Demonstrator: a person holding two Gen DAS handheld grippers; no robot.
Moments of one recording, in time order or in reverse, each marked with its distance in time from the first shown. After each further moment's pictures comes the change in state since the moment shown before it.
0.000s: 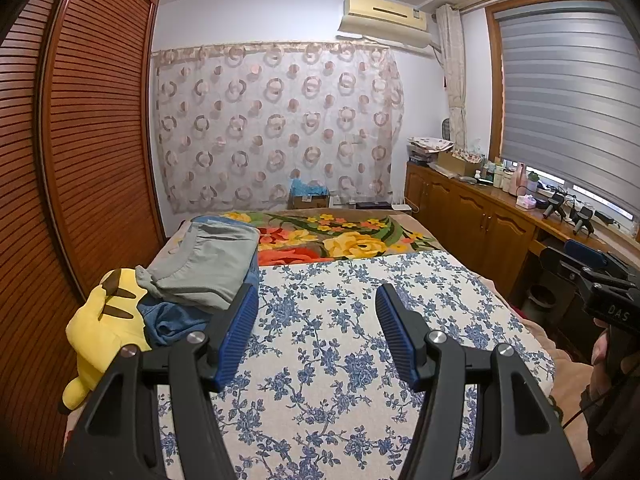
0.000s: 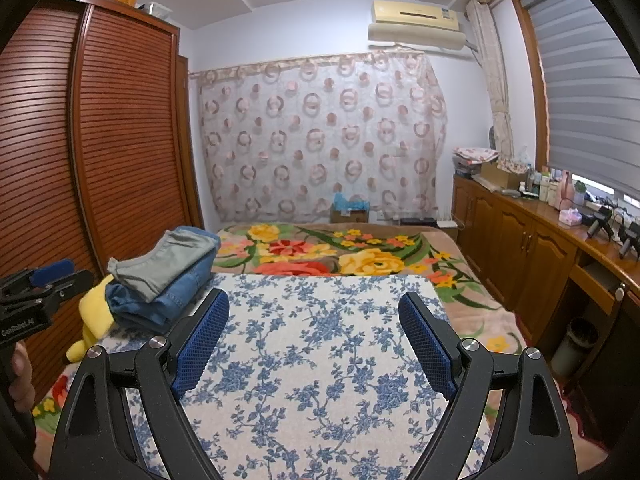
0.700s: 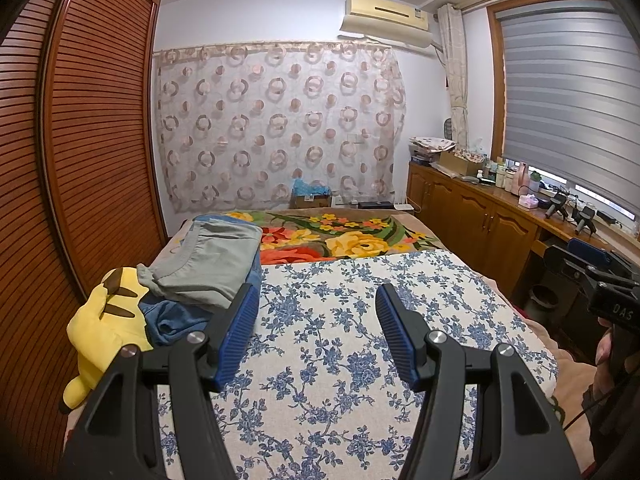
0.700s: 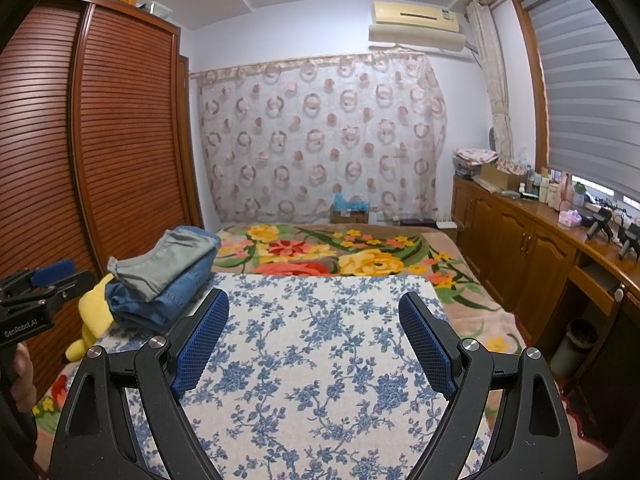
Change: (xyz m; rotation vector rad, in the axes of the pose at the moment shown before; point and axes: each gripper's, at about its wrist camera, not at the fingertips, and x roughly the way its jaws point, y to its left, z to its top) left arm -0.002 0.010 0.004 -0.004 0.002 0.007; right arm 0.001 0.001 -0.001 0.001 -0.001 -0.001
